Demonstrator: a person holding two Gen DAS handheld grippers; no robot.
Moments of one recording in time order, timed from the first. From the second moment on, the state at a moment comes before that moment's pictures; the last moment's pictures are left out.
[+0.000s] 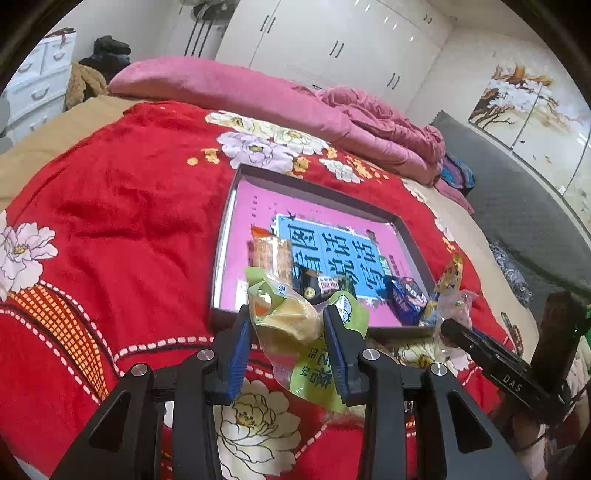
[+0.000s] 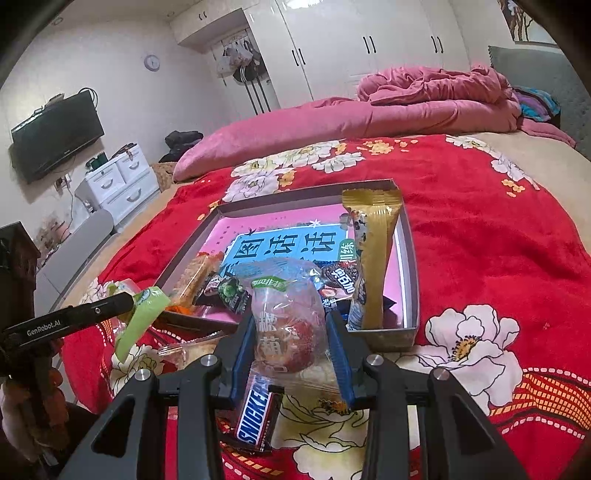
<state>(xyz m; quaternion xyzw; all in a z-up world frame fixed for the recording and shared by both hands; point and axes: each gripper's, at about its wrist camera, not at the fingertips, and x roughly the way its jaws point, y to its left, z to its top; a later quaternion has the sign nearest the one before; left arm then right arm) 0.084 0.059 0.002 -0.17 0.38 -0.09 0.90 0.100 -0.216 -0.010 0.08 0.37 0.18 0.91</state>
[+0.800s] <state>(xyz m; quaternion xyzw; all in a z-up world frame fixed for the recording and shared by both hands) 0.111 0.050 0.000 -0.16 0.37 -0.08 0.91 0.117 -0.214 -0.007 0.11 0.36 0.16 0.91</state>
